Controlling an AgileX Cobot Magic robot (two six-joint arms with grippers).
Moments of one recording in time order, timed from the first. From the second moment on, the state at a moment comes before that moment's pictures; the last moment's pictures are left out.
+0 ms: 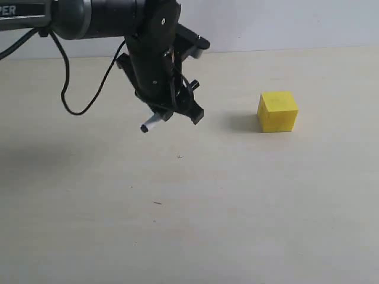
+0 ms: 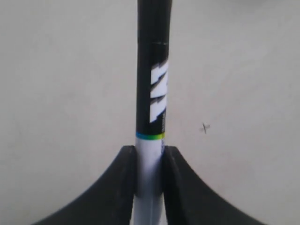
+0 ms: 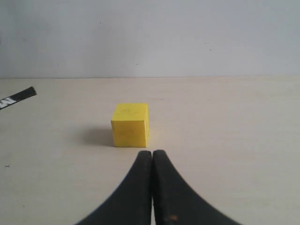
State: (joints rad) left arm -0.74 2.07 -1.63 0.20 0.98 -0.11; right arm 0.10 0.01 0.00 0.18 0.29 -0.14
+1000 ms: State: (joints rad) left arm -0.78 2.01 -1.36 0.08 0.76 -0.80; right arm 0.10 0.01 0.00 0.18 0.29 -0.14
